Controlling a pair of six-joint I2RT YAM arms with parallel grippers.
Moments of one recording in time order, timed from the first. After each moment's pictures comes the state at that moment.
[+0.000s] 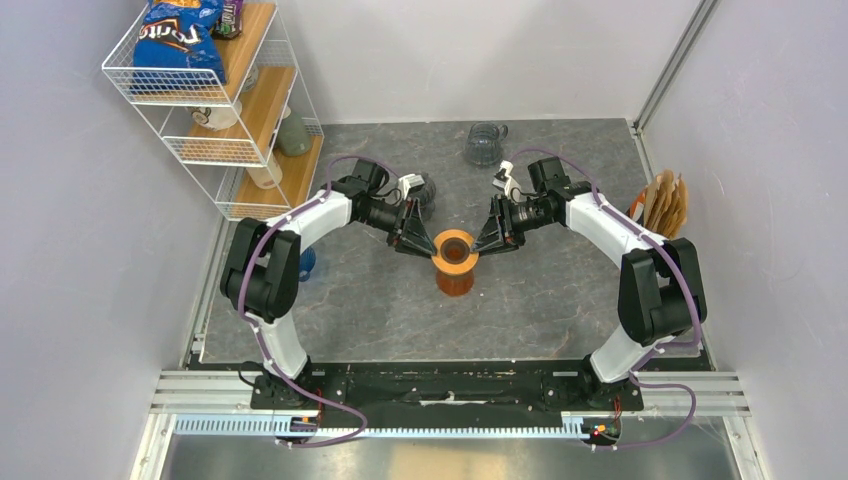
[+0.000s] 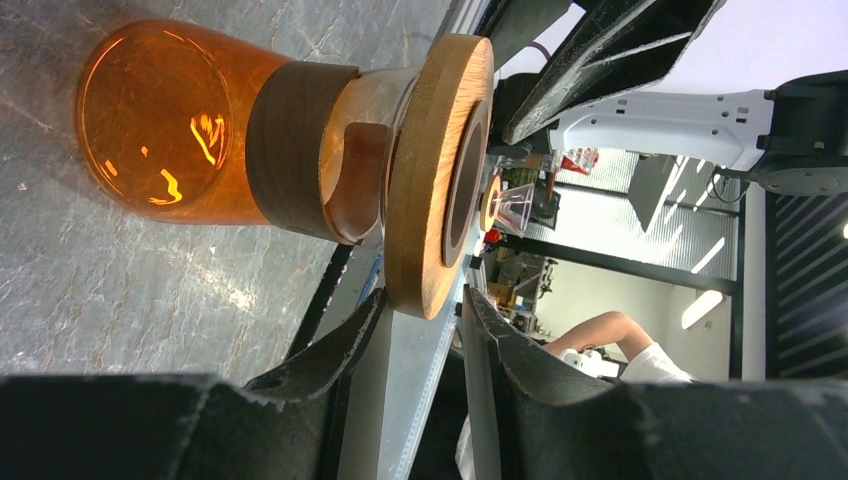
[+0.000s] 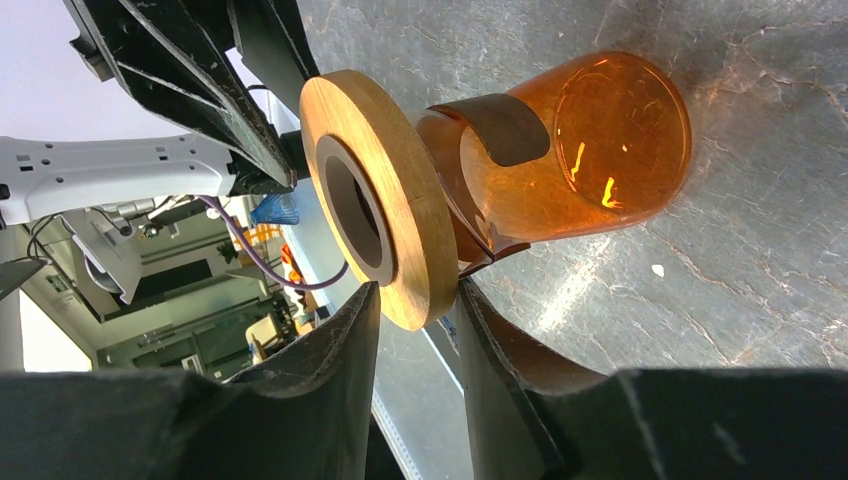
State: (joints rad) left arm -0.38 1.82 1.24 -0.54 1.18 -0.35; right arm 0.27 1.65 1.16 -0.62 -0.97 0.32
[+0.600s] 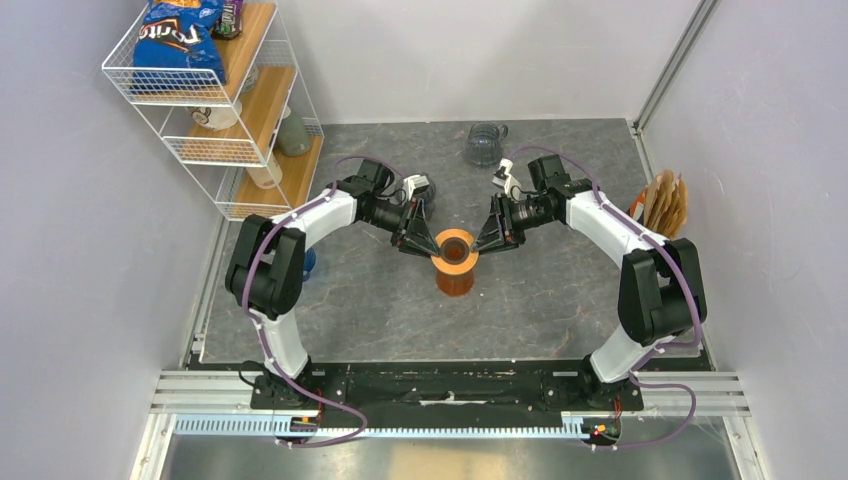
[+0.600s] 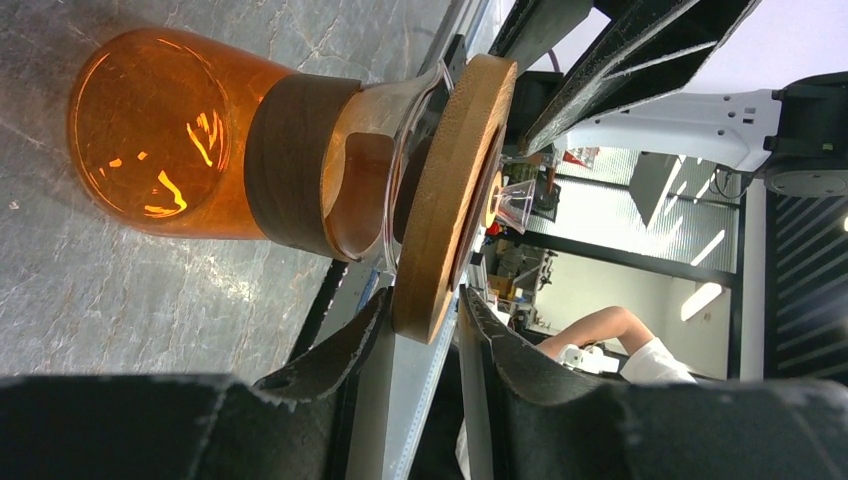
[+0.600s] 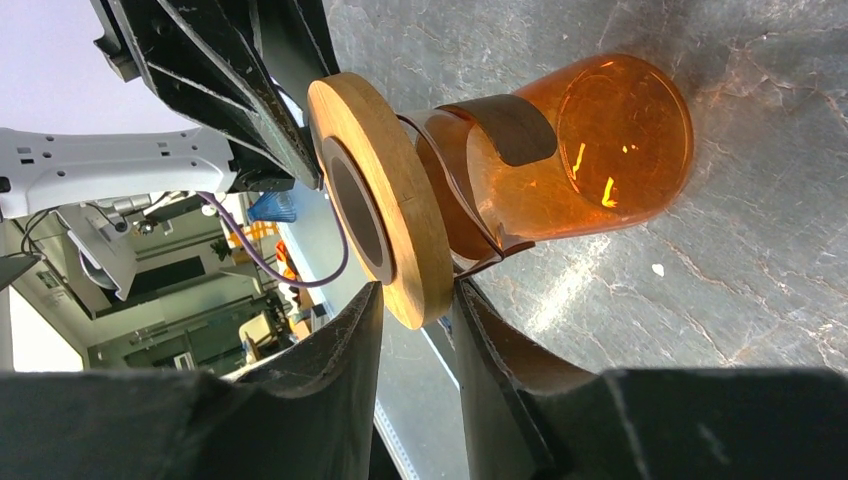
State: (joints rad) left arm -0.40 1.85 1.26 -0.54 1.18 -0.35; right arm 0.27 1.65 1.18 -0.64 -0.97 0.31
